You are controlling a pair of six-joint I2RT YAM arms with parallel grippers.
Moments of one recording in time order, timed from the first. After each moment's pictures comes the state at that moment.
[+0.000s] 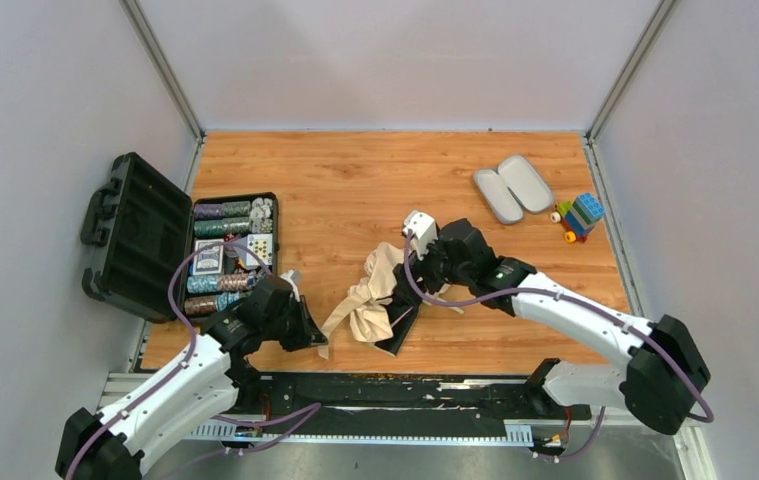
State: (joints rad) left arm -0.59 0.68 0.32 -0.57 0.24 -0.88; right arm 0.78 1.19 0.81 -0.21 -0.20 -0.02
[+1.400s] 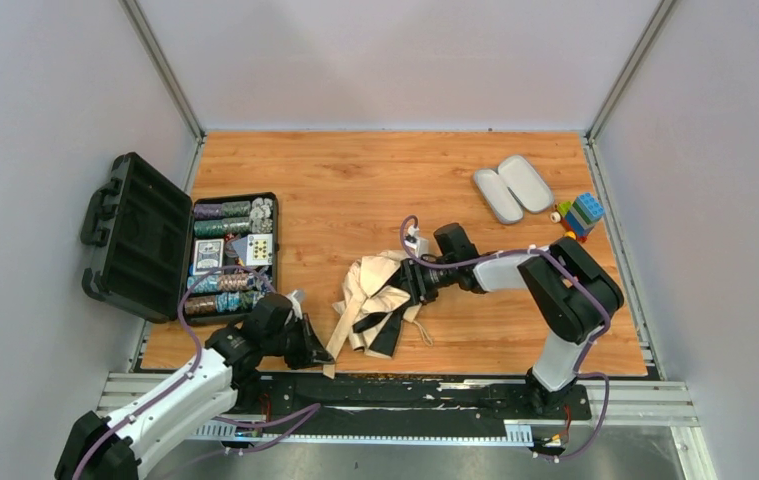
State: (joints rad) left arm -0.61 0.60 0.15 -0.48 0.38 -0.98; right arm 0.57 1.77 0.71 0.22 -0.86 0.43
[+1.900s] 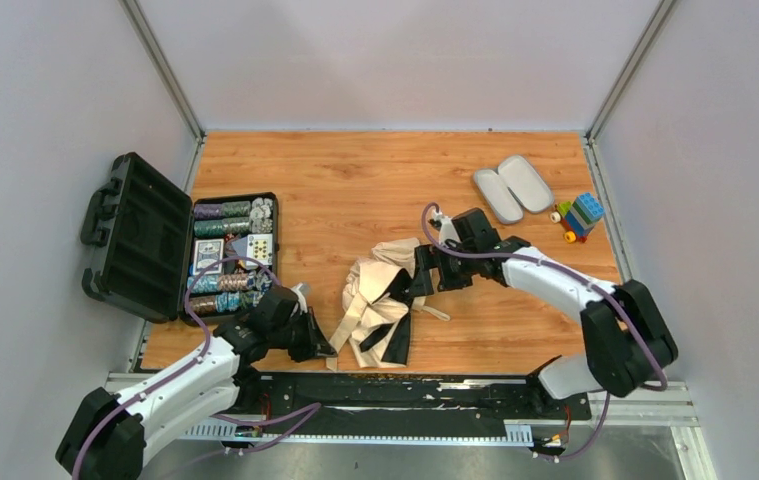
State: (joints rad) left arm -0.61 0.76 0.18 -0.36 0.35 -0.93; right arm 0.54 1.46 0.81 -0.32 -0.47 0.34
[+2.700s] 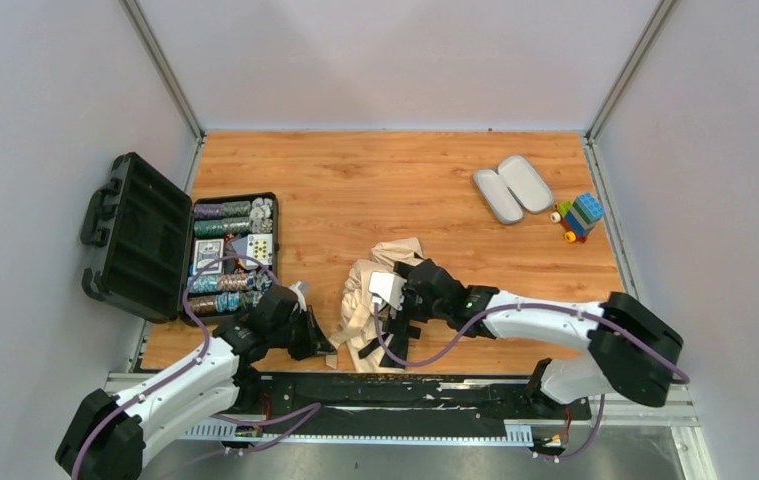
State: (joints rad) left arm -0.61 0.75 0.18 -0.35 0.32 -0.93; right arm 1.00 1.31 0.64 -0.05 -0.04 -0.45
